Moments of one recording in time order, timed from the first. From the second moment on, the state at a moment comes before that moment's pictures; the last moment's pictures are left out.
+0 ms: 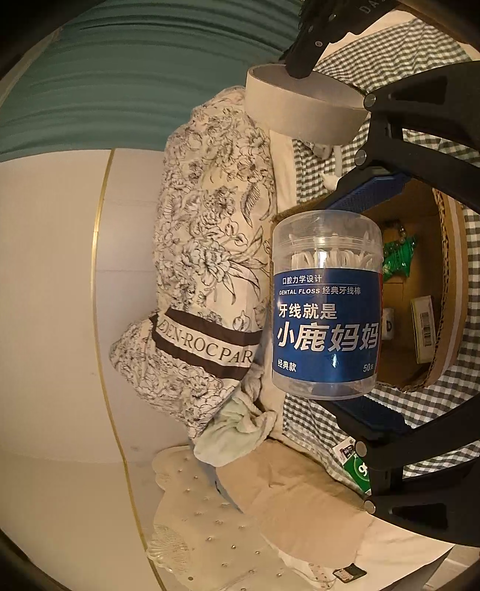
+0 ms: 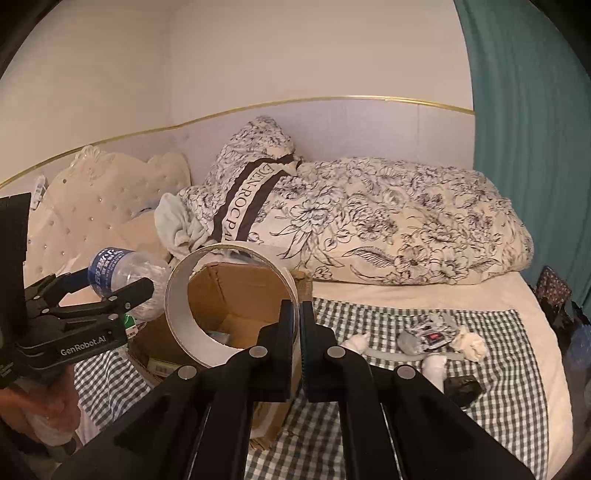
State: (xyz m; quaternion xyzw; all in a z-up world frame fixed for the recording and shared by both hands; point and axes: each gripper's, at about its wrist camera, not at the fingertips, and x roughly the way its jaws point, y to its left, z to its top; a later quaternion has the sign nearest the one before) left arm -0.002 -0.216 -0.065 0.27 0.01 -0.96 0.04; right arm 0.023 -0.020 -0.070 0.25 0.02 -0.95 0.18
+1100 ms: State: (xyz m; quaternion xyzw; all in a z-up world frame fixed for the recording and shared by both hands) left arm -0.089 -0.237 -0.171 0.43 -0.02 -0.90 0.04; right arm -0.072 -0.098 -0.173 0.37 0.10 -0.90 0.21
